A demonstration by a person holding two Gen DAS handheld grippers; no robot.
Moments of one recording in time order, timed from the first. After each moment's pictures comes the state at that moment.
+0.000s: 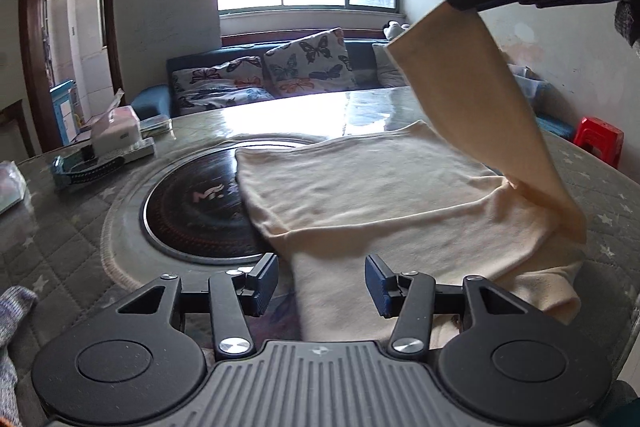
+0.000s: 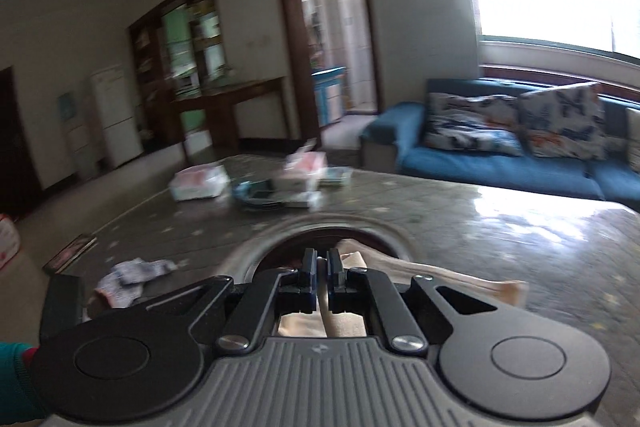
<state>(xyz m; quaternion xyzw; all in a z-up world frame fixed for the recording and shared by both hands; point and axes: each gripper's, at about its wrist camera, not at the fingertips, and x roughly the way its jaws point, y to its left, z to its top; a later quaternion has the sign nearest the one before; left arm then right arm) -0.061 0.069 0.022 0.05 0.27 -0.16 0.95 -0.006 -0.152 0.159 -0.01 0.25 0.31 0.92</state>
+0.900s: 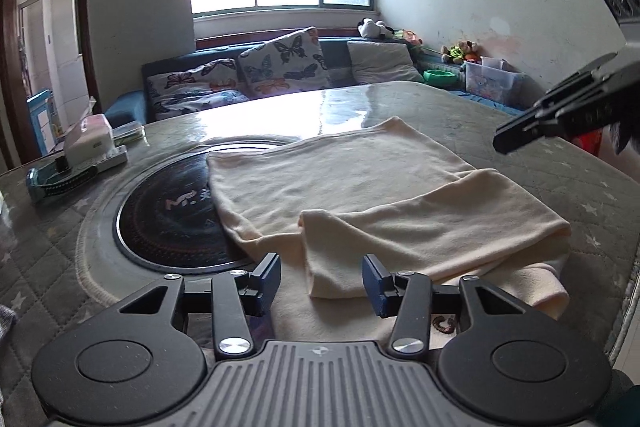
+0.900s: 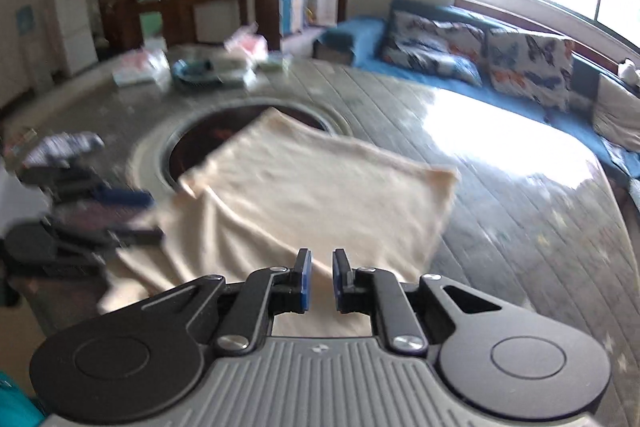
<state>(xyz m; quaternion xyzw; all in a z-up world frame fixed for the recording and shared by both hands) -0.053 0.052 0.018 0.07 0.28 -0.20 0.94 -0.012 -0.201 0.091 -0.10 0.37 0.22 0.90</state>
